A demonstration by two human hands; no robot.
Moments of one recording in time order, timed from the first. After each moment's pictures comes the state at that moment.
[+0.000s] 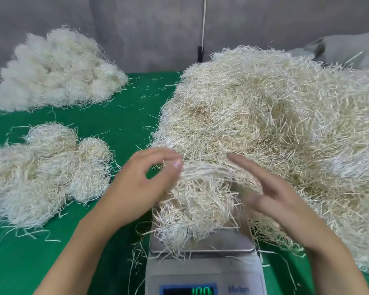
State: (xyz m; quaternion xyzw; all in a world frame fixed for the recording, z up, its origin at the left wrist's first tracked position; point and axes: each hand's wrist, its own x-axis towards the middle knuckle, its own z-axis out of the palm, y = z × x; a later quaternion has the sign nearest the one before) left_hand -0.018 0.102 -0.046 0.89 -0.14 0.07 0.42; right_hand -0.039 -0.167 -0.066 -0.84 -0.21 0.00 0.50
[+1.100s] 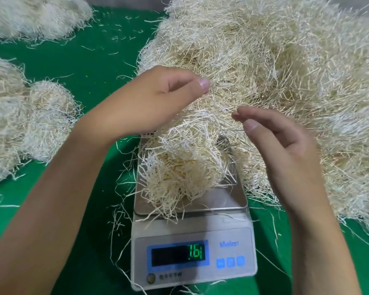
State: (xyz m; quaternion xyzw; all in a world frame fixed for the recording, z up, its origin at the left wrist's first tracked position) left_hand 0.037 0.079 -0.026 0.87 -0.30 0.00 0.40; right_hand -0.053 -0.132 -0.061 -0.76 -0.06 -0.17 0.62
